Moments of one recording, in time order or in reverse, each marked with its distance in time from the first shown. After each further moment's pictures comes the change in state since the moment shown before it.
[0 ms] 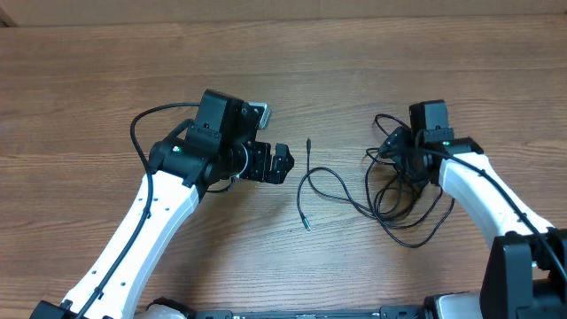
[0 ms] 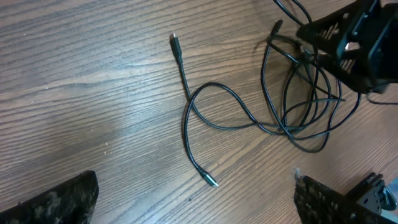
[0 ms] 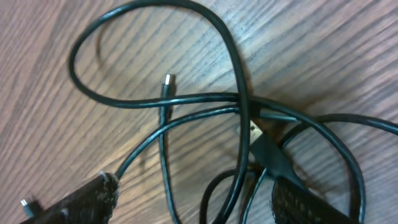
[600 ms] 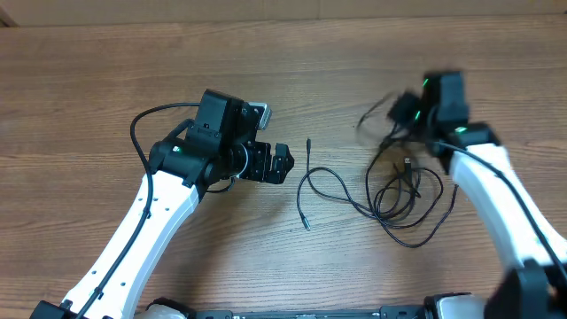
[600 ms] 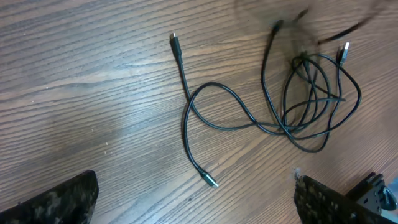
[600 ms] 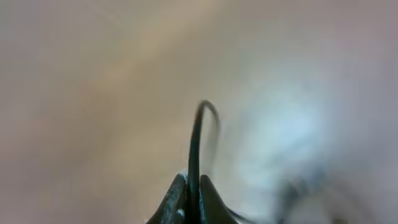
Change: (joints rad) left arm 0.000 0.000 0.000 0.000 0.000 0.000; right arm 0.000 -0.095 0.263 0.090 -0.045 -0.188
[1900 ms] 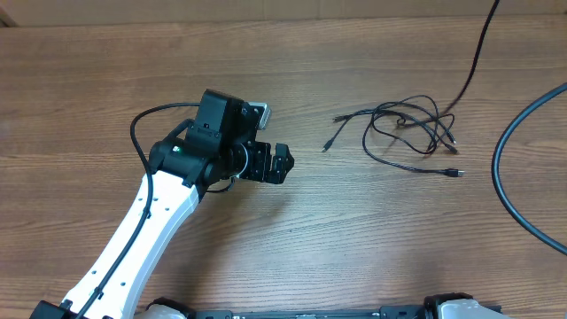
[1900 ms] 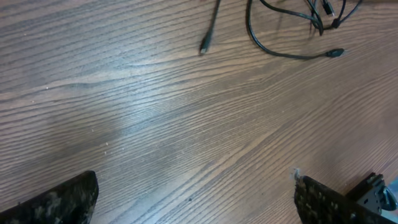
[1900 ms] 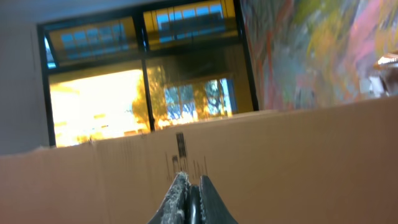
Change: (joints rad) left arm 0.000 0.000 0.000 0.000 0.000 0.000; right arm 0.000 -0.121 0.946 0.131 0.169 -0.508
